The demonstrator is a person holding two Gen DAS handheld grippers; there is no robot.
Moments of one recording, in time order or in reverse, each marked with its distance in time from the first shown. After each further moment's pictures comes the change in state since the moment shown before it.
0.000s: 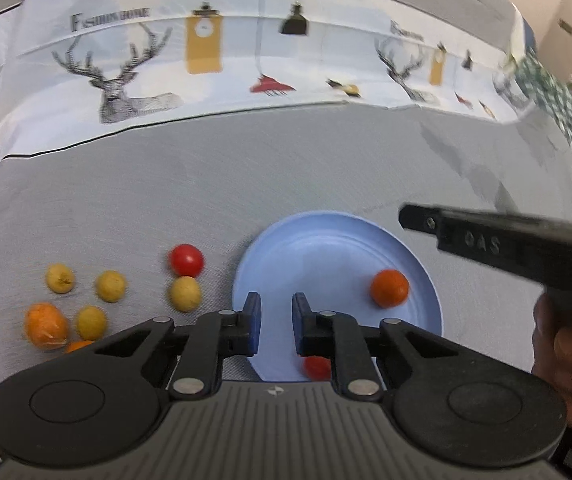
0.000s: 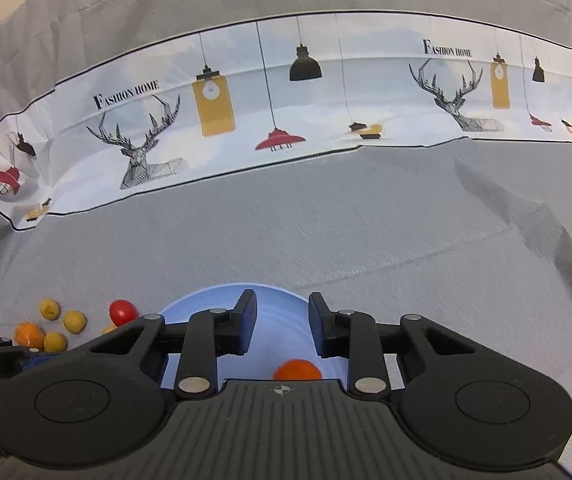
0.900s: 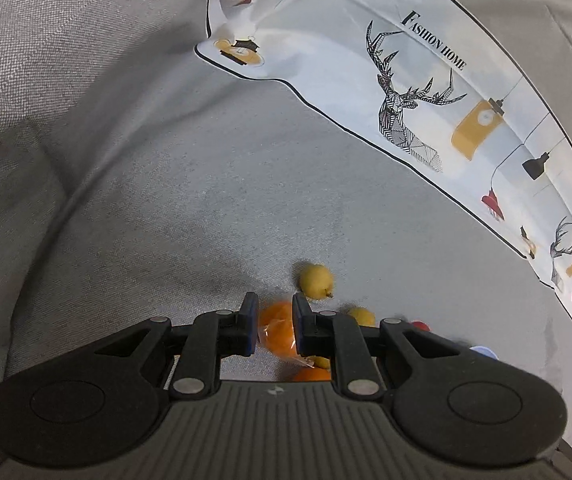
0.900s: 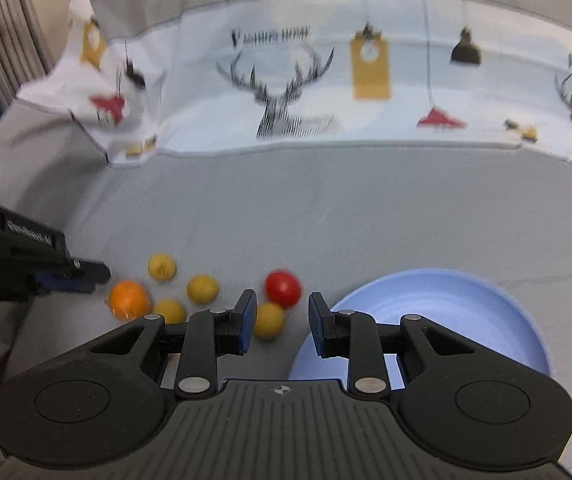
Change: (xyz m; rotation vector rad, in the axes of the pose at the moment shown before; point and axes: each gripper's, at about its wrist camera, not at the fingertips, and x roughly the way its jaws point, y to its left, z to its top) left arm -0.024 0.191 -0.008 -0.670 0.009 0.180; right arm 0.044 0.127 -0.015 -0.166 0.102 0.225
